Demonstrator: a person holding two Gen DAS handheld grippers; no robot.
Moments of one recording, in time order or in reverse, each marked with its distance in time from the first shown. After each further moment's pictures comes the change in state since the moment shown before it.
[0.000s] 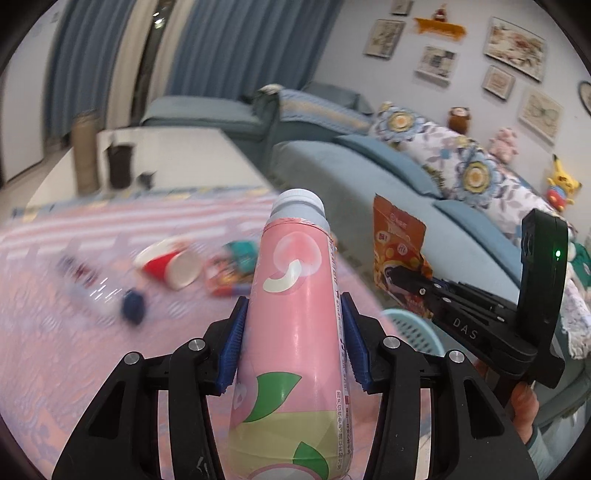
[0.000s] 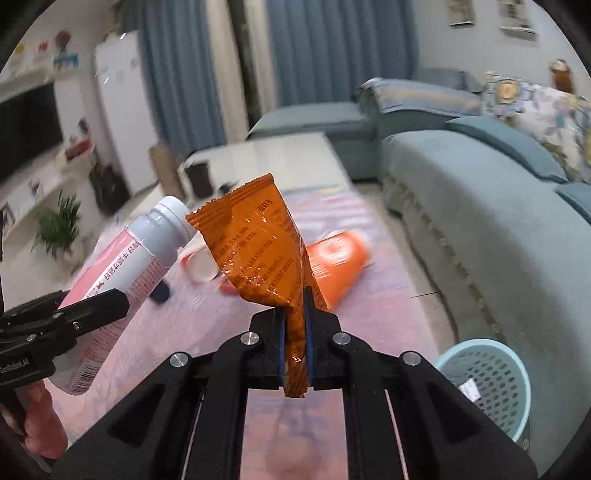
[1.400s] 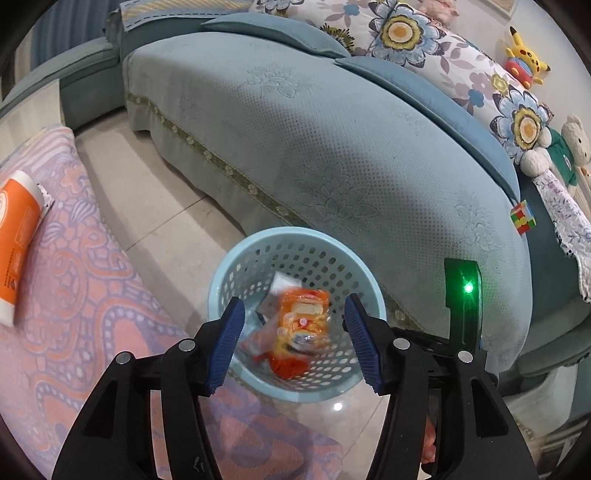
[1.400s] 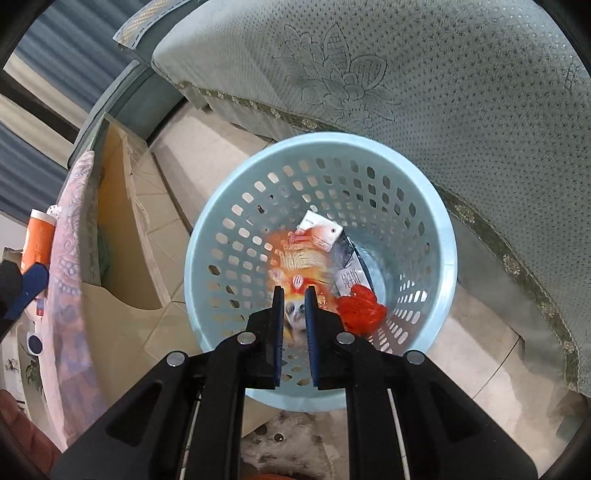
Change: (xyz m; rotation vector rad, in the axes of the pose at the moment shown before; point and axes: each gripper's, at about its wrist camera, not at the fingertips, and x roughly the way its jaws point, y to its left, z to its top) left arm 0.241 -0.221 -0.061 0.241 0.441 -0.232; right arm 0.051 -0.297 -0.174 0.688 0.376 -0.210
